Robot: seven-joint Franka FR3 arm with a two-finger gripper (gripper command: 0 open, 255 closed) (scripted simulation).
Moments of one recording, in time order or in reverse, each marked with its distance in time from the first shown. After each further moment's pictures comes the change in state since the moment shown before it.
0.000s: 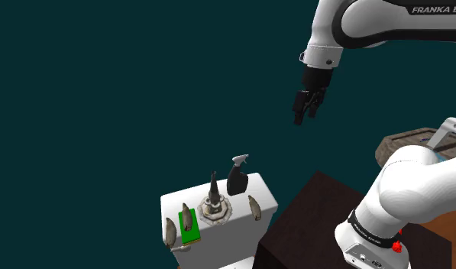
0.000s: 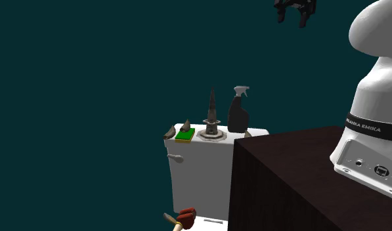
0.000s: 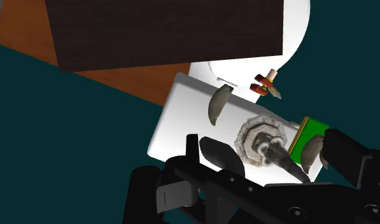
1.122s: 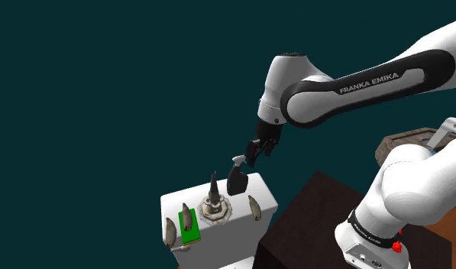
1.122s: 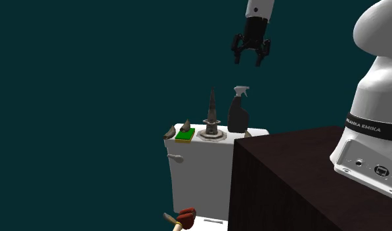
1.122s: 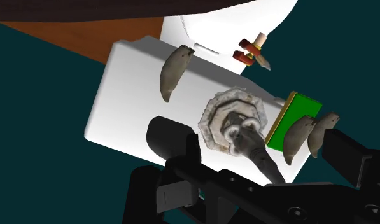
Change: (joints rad) arm 0.099 0.252 0.244 -0.207 0.152 0.601 0.160
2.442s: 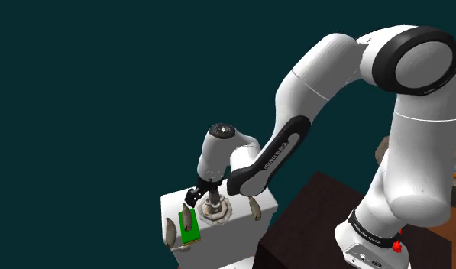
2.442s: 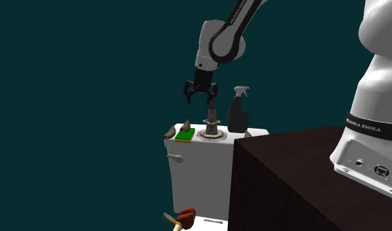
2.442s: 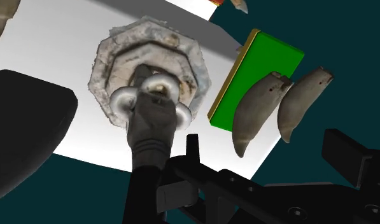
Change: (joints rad) arm 0.115 0.840 0.096 0.320 -0.603 0.647 0.665
